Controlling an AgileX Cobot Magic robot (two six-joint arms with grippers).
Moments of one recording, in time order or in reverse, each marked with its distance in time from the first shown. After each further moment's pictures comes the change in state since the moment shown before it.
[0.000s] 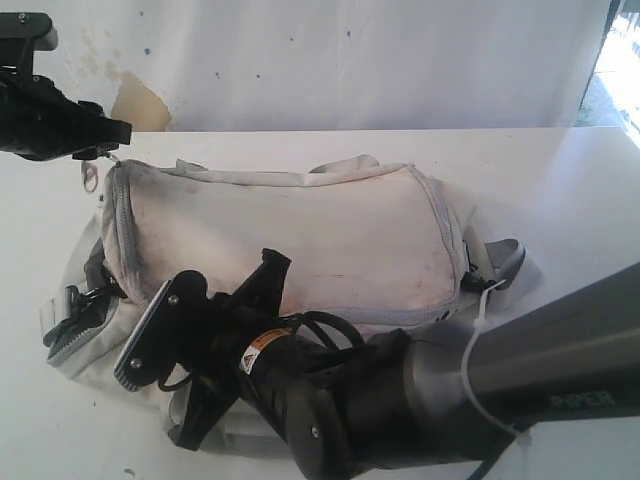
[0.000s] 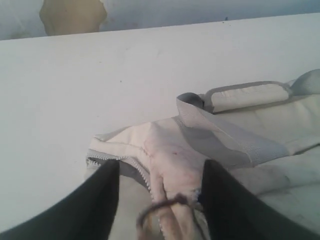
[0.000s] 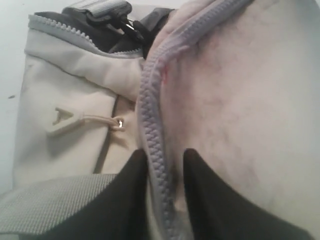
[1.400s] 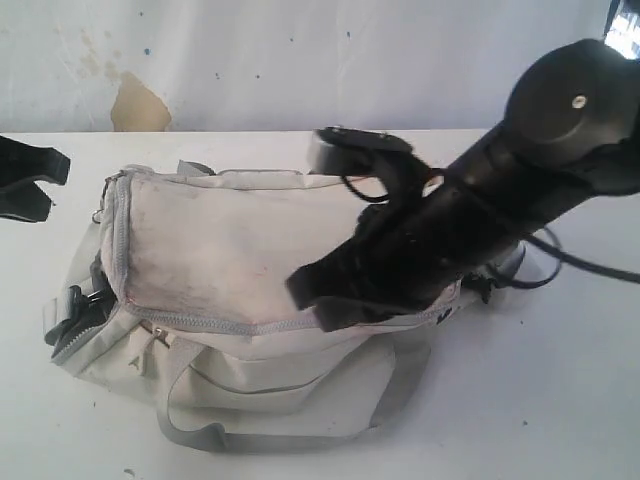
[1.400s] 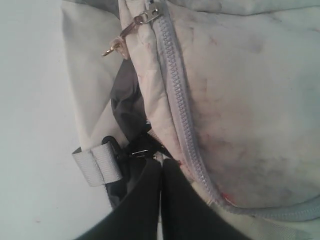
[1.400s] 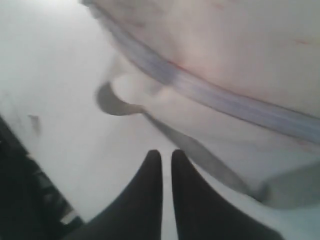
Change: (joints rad) left arm 0.002 -0.323 0.078 0.157 0.585 -0.304; right arm -0.483 -0.422 -0.132 -0.011 1.314 0.681
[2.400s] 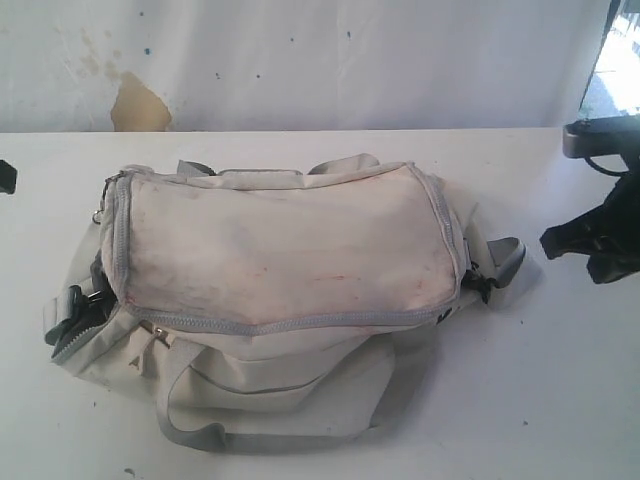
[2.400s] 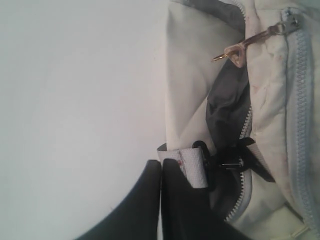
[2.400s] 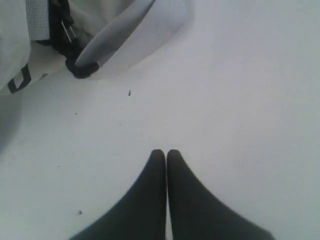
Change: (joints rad) left arm 0.108 -0.001 0.051 0.209 -0.053 -0.168; right arm -0.562 0.028 0.010 -0.582 0.047 0.176
